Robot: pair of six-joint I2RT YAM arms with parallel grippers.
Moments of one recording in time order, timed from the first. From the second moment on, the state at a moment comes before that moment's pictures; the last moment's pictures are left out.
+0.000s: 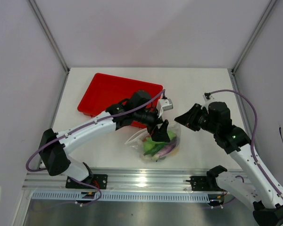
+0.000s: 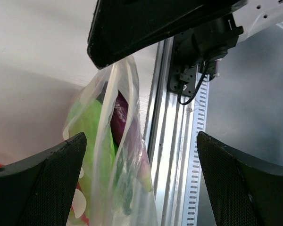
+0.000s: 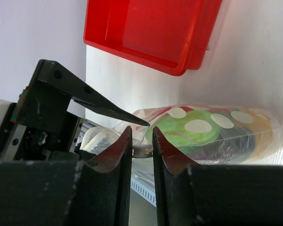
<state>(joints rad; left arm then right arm) -0.89 1.47 1.28 -0.43 0.65 -0.06 0.47 0.82 0.92 -0.56 -0.24 0.87</state>
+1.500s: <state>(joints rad) -0.71 1.54 1.25 -0.47 1.13 -0.11 0.43 0.65 0.65 -0.26 -0.60 0.51</state>
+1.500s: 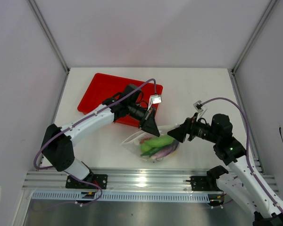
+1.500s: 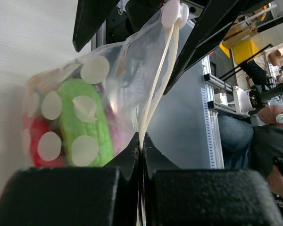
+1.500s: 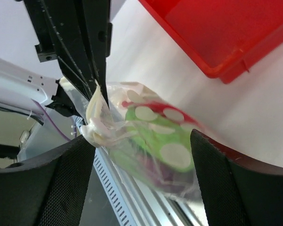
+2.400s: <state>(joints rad) -0.75 1.50 1.29 -0.43 1.04 -0.14 0.46 0.58 0.47 0.06 -0.79 0.57</state>
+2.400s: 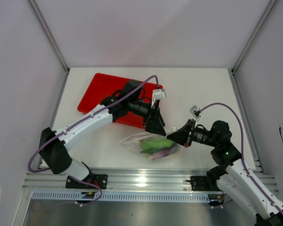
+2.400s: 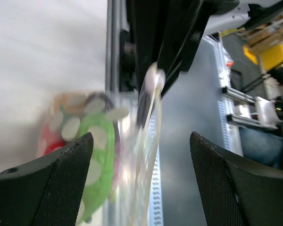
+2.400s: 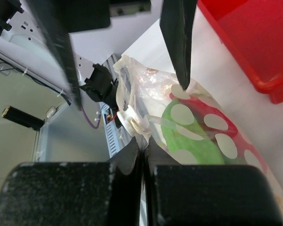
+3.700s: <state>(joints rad) -0.90 1.51 1.41 -0.37 0.70 -0.16 0.53 0.62 0.58 -0.13 -0.64 0.56</state>
